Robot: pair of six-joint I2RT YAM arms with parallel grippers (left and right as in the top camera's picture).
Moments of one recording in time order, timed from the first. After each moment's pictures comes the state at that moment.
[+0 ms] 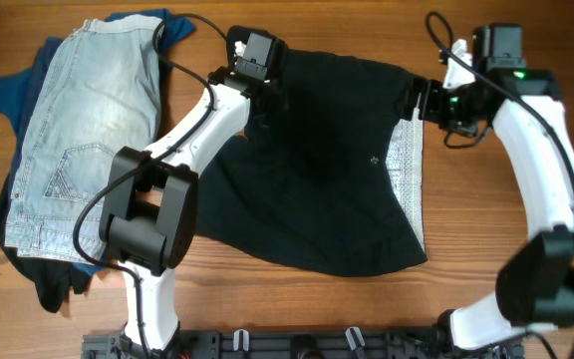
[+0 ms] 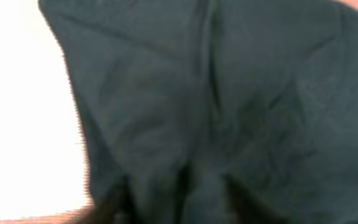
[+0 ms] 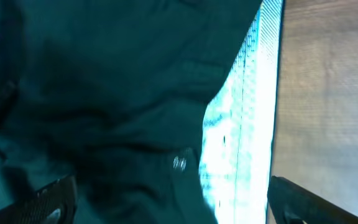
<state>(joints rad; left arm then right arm) -0.41 2.10 1.60 -0.56 -0.06 -0.54 -0.03 1.74 1.45 -0.90 -0.30 0.18</state>
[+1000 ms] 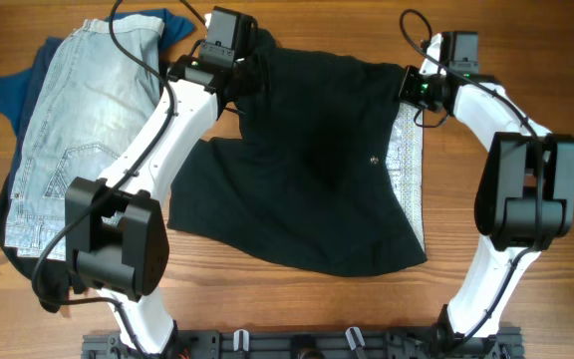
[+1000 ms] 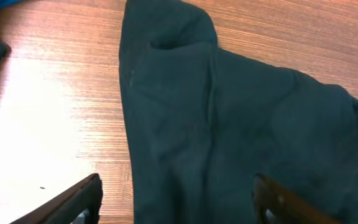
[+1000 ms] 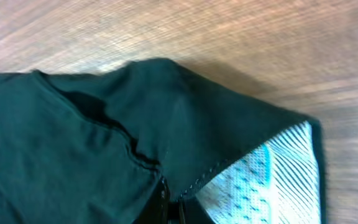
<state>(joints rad) -0.33 1.93 1.60 -0.60 -0.08 -0.42 -0.05 2.13 1.45 -0.34 -0.32 0.29</state>
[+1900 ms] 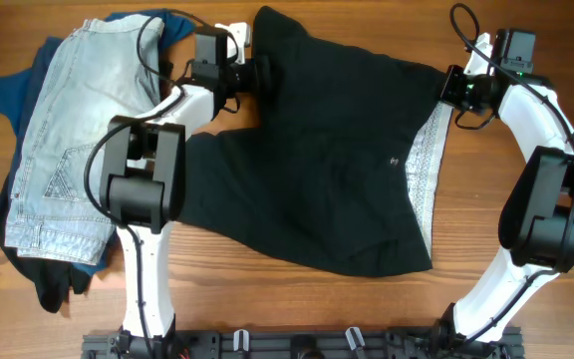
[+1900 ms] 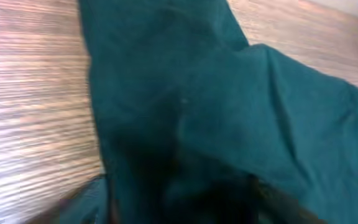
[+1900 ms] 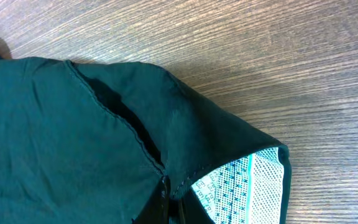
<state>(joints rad) -0.20 2.35 1.59 0.04 0.41 -0.29 -0.19 2.03 1.45 -0.47 -0.36 0.18</state>
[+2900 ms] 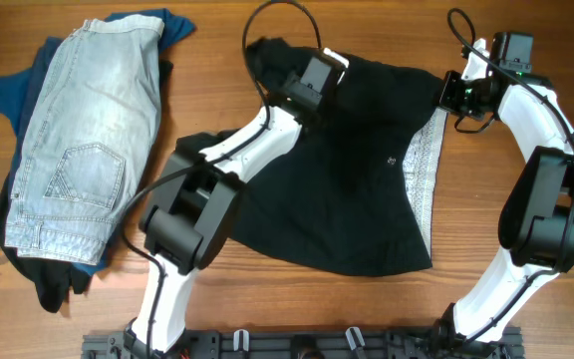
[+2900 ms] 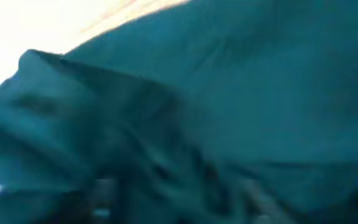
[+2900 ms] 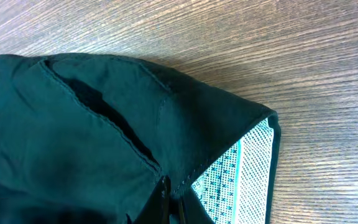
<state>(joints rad) -0.61 2.20 1.61 -0.28 -0.26 0.06 -0.19 2.03 1.45 -0.54 -0.36 0.15</state>
